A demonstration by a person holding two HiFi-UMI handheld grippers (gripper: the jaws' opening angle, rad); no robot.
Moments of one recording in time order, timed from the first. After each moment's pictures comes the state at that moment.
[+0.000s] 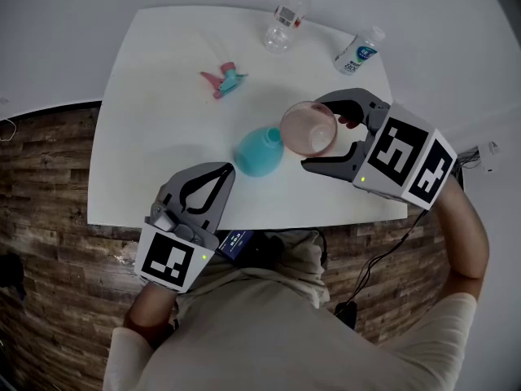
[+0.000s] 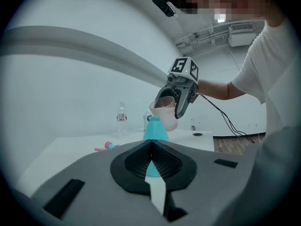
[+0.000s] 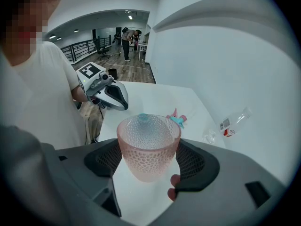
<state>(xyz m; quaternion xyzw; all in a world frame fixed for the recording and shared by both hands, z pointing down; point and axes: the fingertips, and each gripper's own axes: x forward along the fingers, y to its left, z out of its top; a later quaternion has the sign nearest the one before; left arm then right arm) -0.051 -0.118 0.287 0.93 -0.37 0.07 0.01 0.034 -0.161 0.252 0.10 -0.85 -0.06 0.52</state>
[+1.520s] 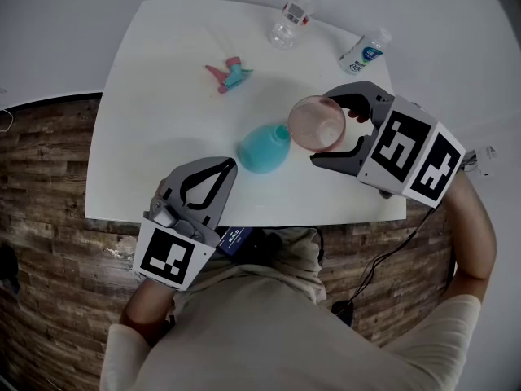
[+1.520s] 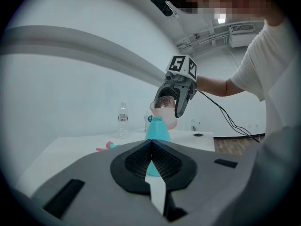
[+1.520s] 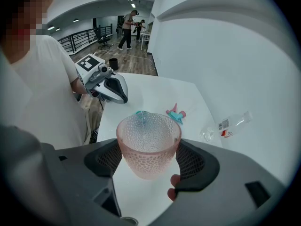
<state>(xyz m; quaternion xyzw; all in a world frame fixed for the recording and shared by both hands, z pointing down) -0.056 -0.119 0.287 0.93 -0.37 0.07 0.01 0.035 -0.165 0.252 0.09 -0.81 -0.07 0.57</state>
